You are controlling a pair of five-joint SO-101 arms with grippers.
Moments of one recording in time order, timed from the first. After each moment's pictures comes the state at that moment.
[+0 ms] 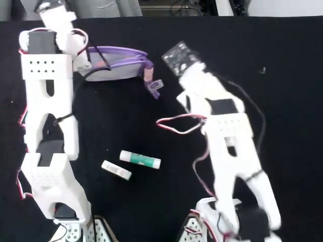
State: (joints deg) left arm -5.0 17.3 -49.7 100.4 11.4; right arm -5.7 -24.5 34.6 44.3 34.1
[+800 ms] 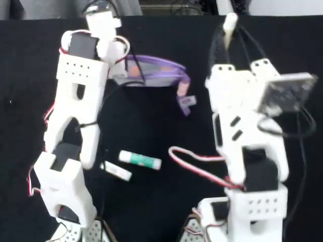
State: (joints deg) left arm 8.9 17.1 -46.6 100.4 13.8; right arm -2.9 -60.6 34.6 23.6 0.0
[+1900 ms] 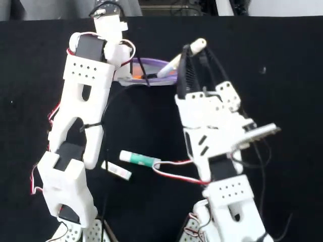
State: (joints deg) left arm 10.5 19.8 -46.5 100.4 13.8; right arm -13.7 -60.4 72.5 -32.5 -10.7
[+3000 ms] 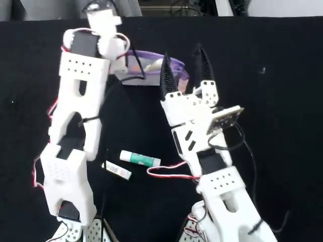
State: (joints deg) left arm 5.9 24.0 -57.8 100.5 14.0; right arm -17.5 -56.7 74.1 -28.0 -3.1
